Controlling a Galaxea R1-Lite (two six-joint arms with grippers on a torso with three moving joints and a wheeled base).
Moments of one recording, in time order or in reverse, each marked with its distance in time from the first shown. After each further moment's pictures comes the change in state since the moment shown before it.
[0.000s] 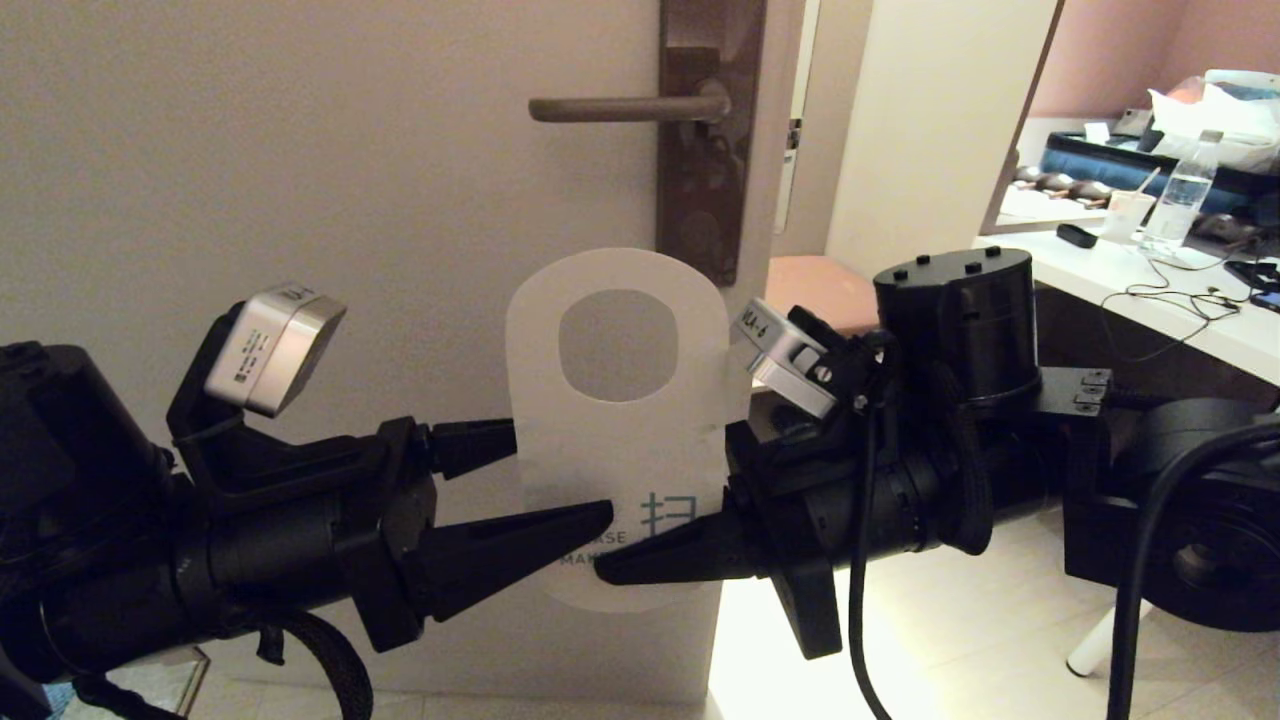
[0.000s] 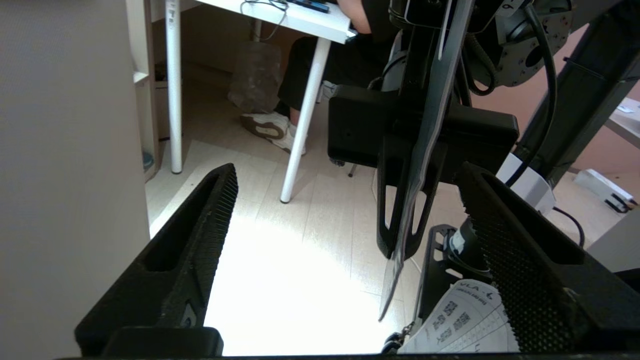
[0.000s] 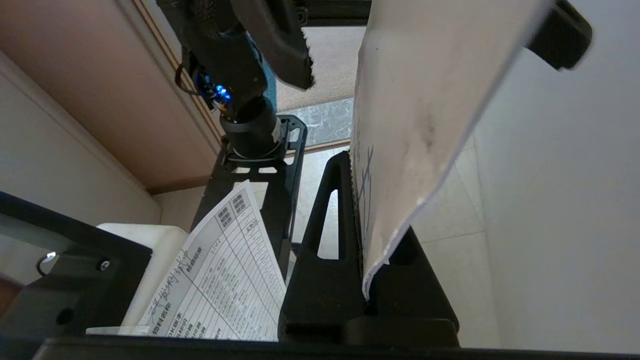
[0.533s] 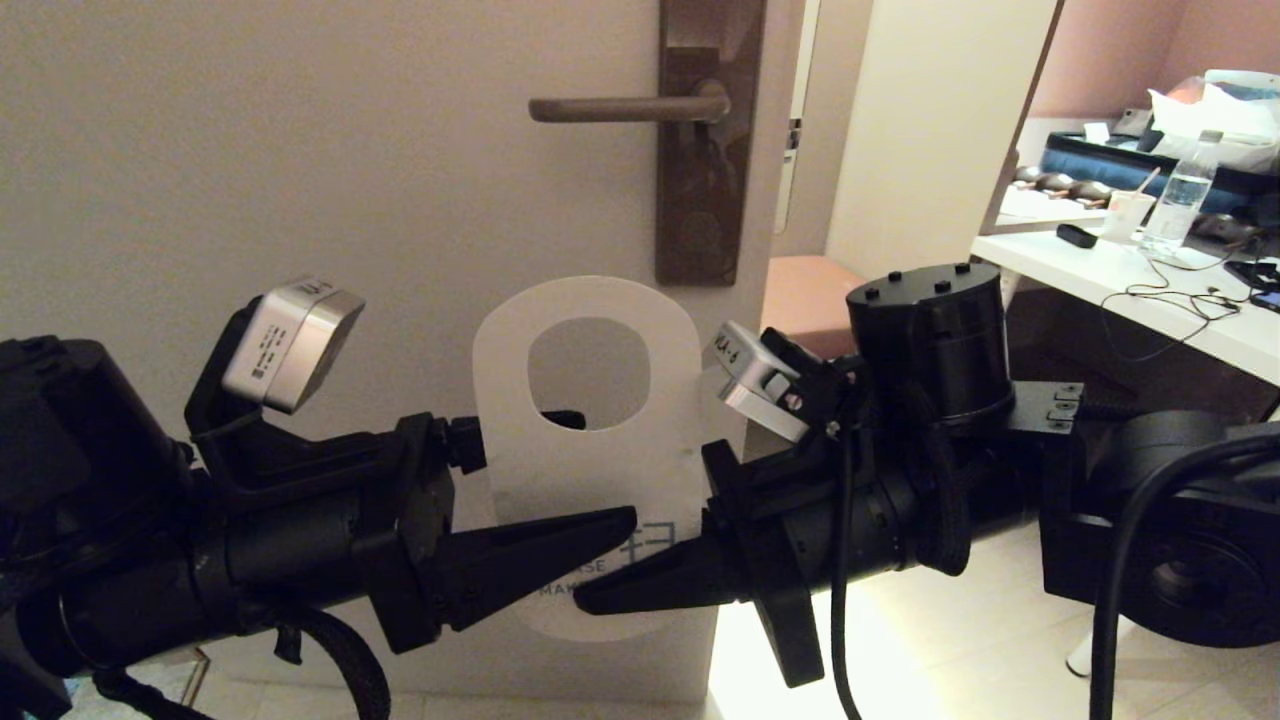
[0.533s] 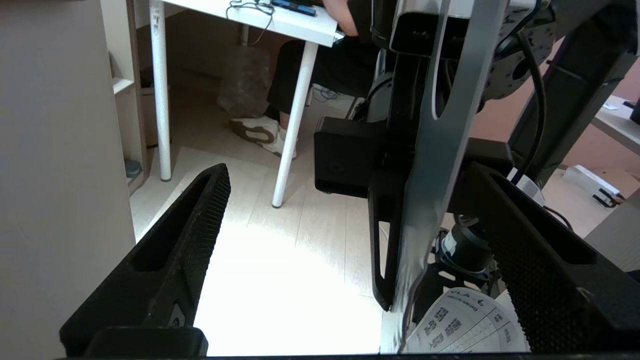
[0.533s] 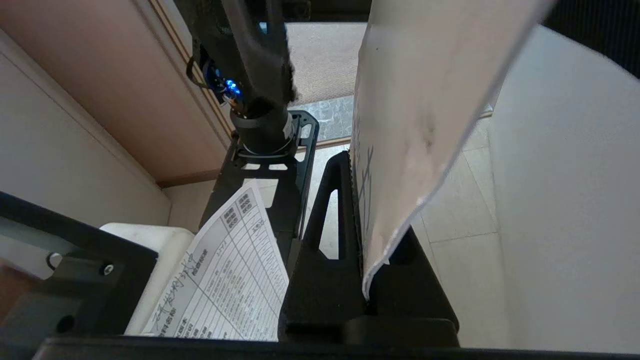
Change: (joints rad) left arm -0.035 0.020 -0.017 -0.019 0.000 -0.002; right arm 0.029 0.023 -0.004 -0.001 0.000 -0.001
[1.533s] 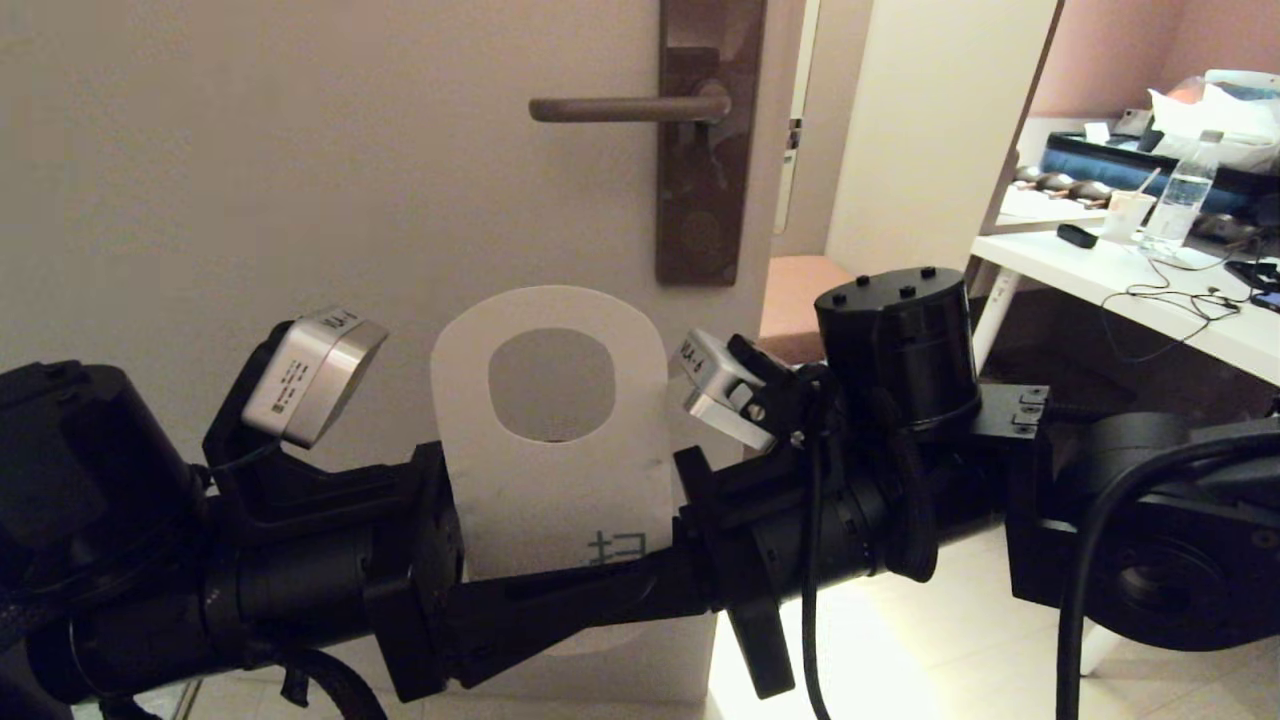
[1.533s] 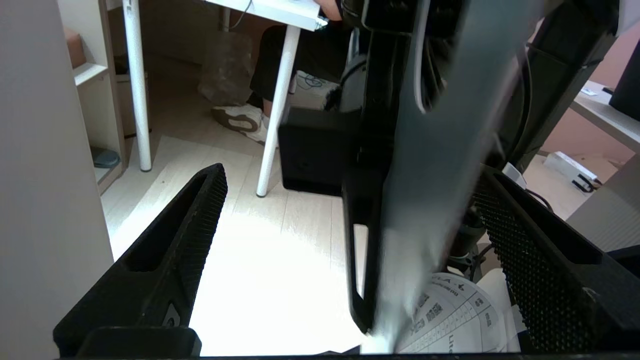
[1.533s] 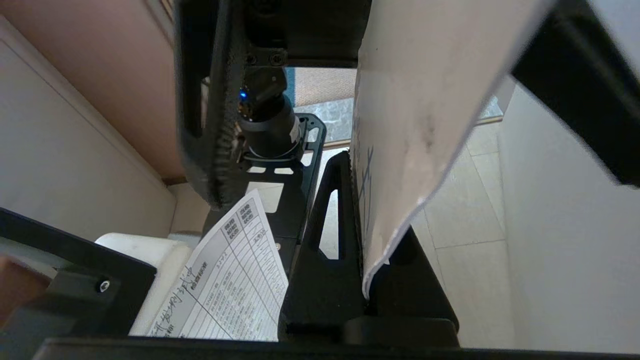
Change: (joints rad) left arm -0.042 0.001 0.027 -0.004 0.000 0.003; right arm 0.036 0.031 -0.034 0.001 -0.002 0.000
